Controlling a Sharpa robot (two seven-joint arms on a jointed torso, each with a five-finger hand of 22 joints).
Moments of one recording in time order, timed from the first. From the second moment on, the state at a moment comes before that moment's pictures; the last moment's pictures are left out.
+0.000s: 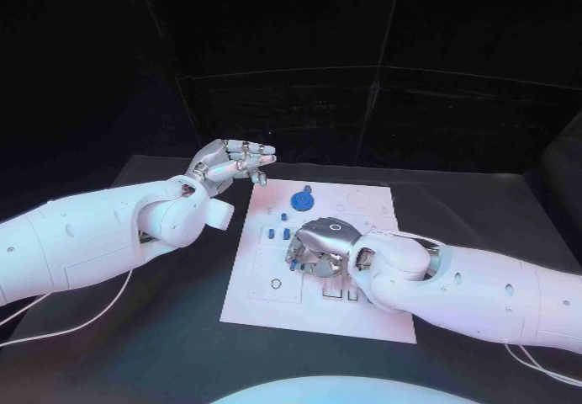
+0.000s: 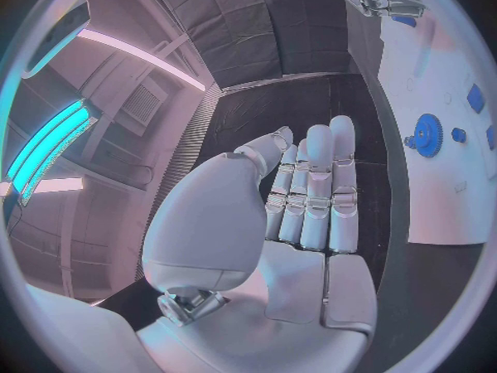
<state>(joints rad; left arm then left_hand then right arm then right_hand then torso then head) 1.27 -0.82 -0.15 1.44 0.00 -0.20 0.45 1.38 -0.10 0.40 -0.02 0.12 1.03 0.19 0.13 0.07 1.08 0.12 0.19 0.07 1.15 0.03 0.94 0.46 0.17 1.10 0.13 0.58 0.83 1.06 -0.63 -0.08 1.60 -1.70 -0.27 -0.12 1.55 -0.11 0.38 0.11 0.19 1.14 0.14 0.07 0.07 1.24 0.07 0.08 0.07 1.46 -0.01 1.26 1.07 0.10 1.31 0.10 1.36 1.14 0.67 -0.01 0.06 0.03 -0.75</state>
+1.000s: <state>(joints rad) 1.27 -0.82 -0.15 1.44 0.00 -0.19 0.45 1.38 -0.10 0.40 -0.02 0.12 1.03 0.19 0.13 0.07 1.08 0.12 0.19 0.07 1.15 0.03 0.94 0.46 0.17 1.10 0.13 0.58 0.83 1.07 -0.62 -0.08 1.60 -1.72 -0.25 -0.15 1.54 -0.12 0.38 0.11 0.19 1.14 0.14 0.07 0.07 1.24 0.07 0.08 0.07 1.46 -0.01 1.26 1.07 0.10 1.31 0.10 1.36 1.13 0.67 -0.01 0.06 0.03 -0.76</state>
